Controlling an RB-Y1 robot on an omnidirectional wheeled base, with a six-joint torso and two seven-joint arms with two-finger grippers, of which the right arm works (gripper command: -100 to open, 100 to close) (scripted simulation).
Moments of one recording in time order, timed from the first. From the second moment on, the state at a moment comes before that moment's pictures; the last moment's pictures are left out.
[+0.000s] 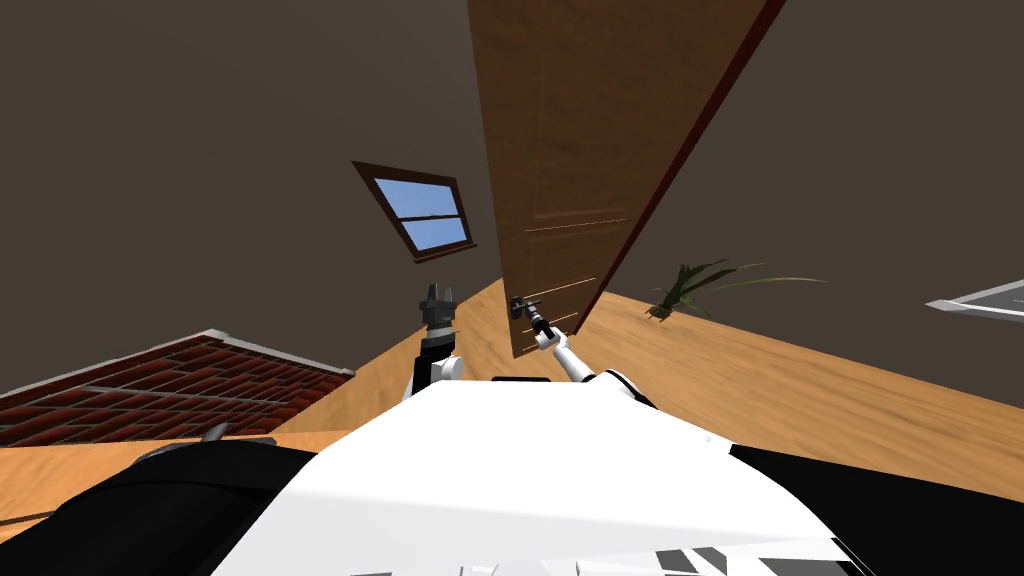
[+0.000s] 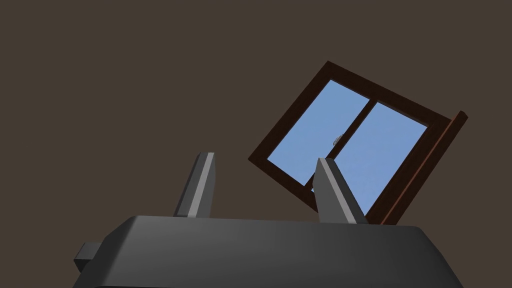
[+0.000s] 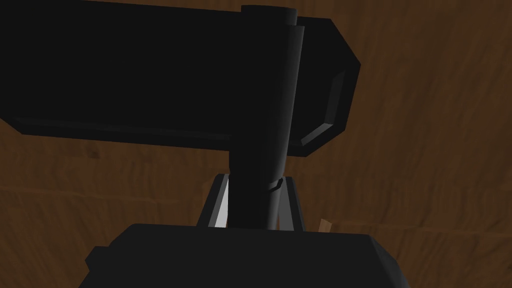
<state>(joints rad) -0.37 -0.04 0.28 -0.84 0.03 -0.40 -0.15</state>
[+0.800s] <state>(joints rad) -0.37 -0.07 0.17 -0.84 0.01 -0.39 -0.12</state>
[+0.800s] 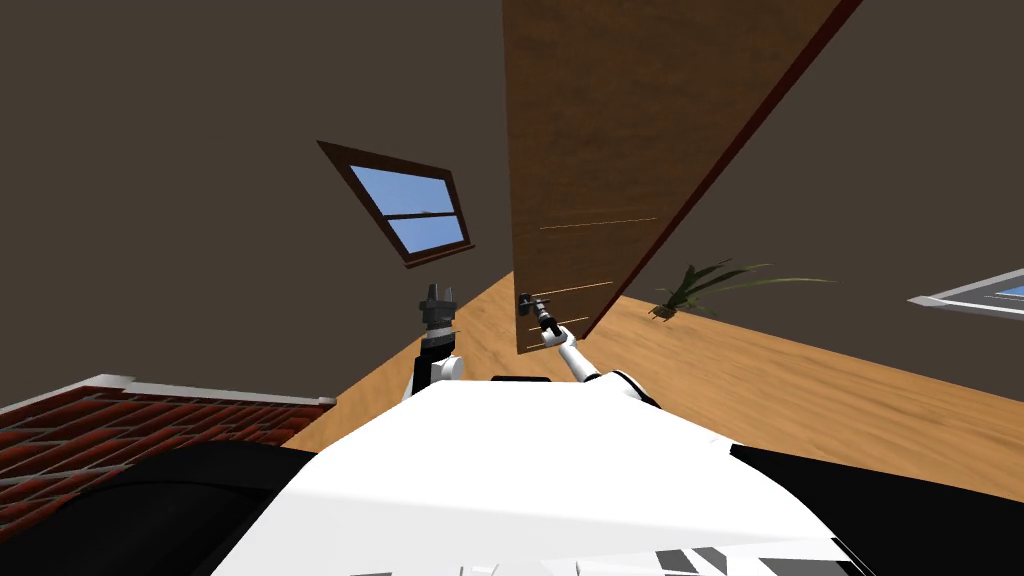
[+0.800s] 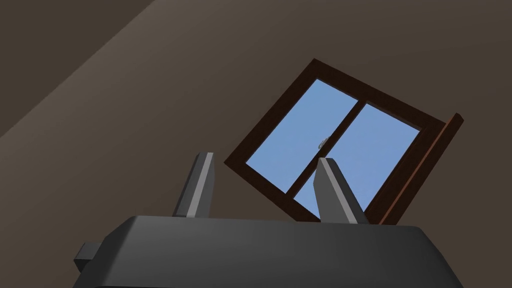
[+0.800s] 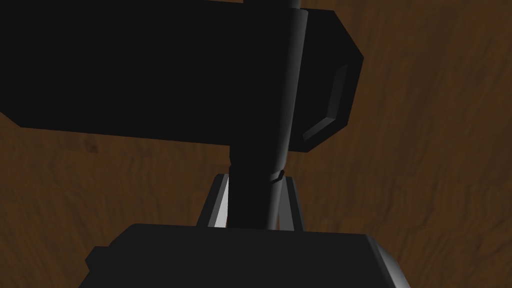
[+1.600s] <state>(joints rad) -0.37 -0.06 0.06 -0.82 -0.01 -0.40 -0.08</state>
